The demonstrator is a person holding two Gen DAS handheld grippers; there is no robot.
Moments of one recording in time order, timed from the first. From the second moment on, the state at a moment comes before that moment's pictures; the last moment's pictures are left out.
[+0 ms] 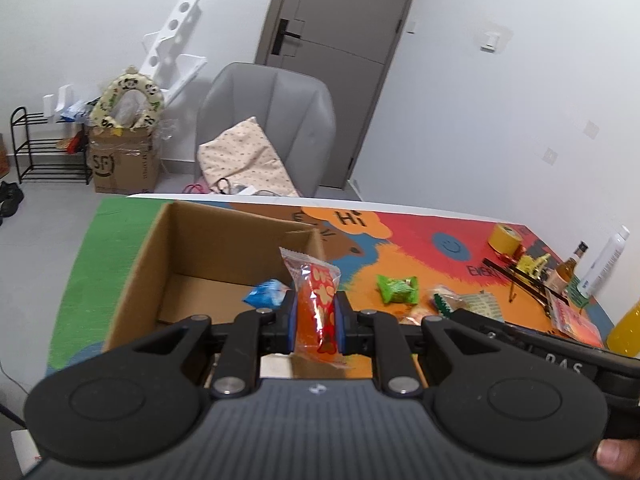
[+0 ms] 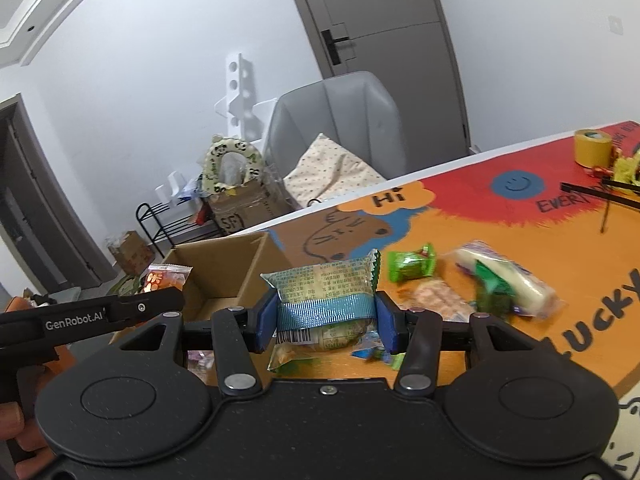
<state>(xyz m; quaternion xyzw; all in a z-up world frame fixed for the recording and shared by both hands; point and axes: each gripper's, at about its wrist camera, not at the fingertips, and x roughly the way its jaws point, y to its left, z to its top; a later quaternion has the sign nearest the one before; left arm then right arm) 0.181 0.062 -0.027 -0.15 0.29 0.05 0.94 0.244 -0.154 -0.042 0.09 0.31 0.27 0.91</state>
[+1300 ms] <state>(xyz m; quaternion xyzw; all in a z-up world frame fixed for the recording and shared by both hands) 0.201 0.166 -0.052 -0.20 0.31 0.08 0.93 0.267 -0.024 -0.035 0.06 0.29 0.34 0.89</state>
